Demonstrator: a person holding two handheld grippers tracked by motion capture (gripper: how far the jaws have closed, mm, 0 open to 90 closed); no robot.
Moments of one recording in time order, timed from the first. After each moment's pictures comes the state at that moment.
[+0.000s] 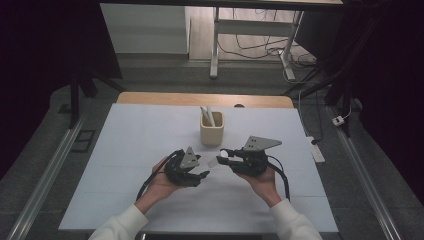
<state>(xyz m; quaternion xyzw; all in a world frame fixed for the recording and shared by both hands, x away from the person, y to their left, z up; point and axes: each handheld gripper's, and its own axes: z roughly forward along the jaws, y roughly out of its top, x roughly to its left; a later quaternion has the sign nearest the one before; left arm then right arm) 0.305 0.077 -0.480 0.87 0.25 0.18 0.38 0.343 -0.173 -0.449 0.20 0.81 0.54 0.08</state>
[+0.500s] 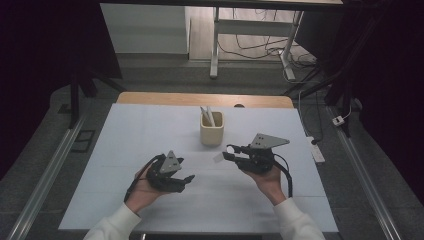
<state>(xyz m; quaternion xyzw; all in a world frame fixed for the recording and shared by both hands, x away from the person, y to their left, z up) 0.281 0.124 -0.483 0.86 0.29 0.19 0.38 0.345 -0.187 -0.440 0.21 0.80 0.55 0.11</state>
